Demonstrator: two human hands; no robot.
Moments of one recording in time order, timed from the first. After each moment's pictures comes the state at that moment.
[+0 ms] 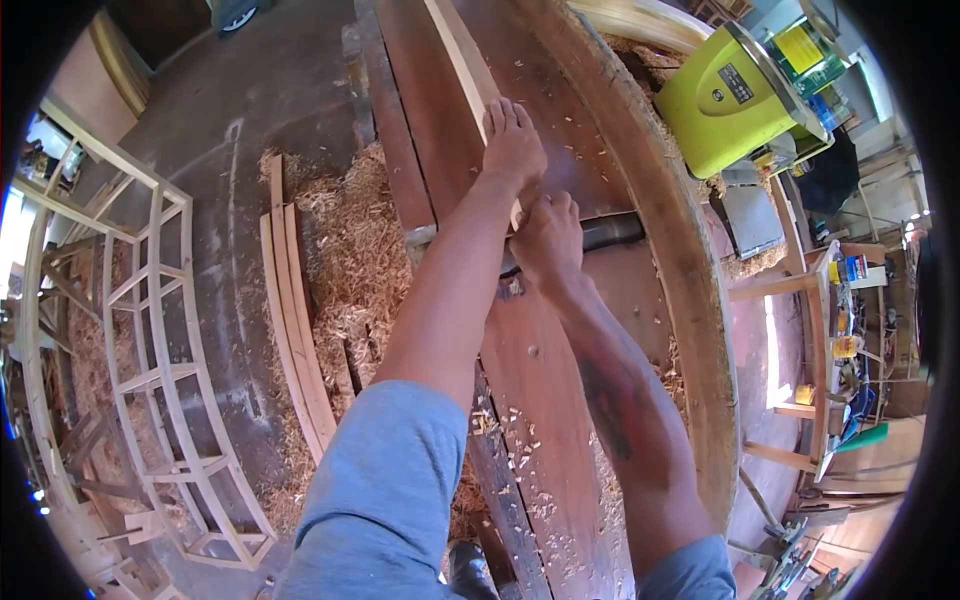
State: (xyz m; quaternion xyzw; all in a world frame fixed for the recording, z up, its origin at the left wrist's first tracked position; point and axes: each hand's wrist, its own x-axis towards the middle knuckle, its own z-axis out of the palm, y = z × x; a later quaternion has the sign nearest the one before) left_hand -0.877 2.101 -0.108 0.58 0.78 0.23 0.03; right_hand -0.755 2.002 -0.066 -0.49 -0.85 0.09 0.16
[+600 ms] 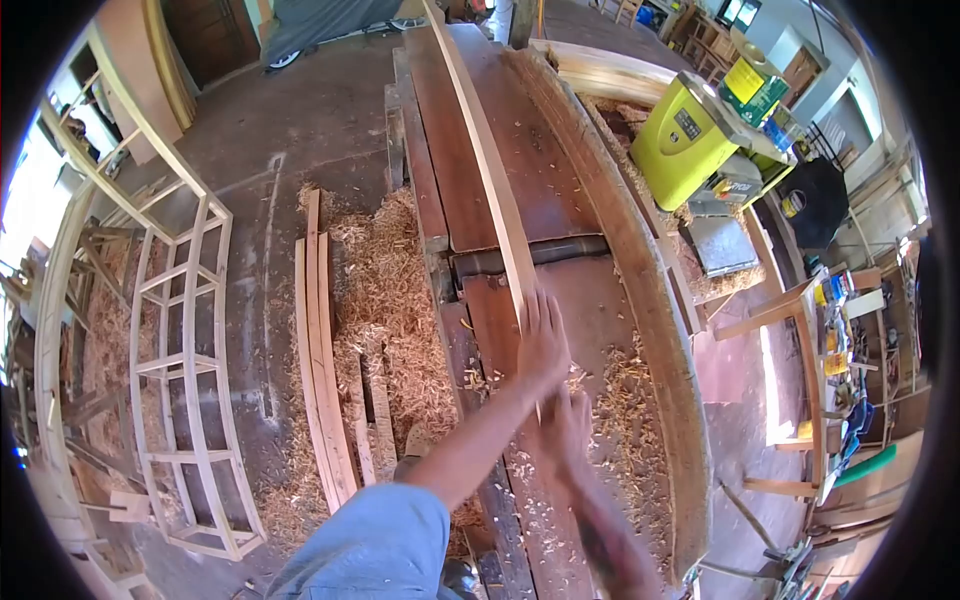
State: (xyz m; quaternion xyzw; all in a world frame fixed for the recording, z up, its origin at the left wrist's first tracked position) left_hand -0.663 1.852 -0.097 0.60 0.74 0.31 0.02; right_hand -0.543 1.772 -0.069 -0.51 -0.83 0.16 0.16
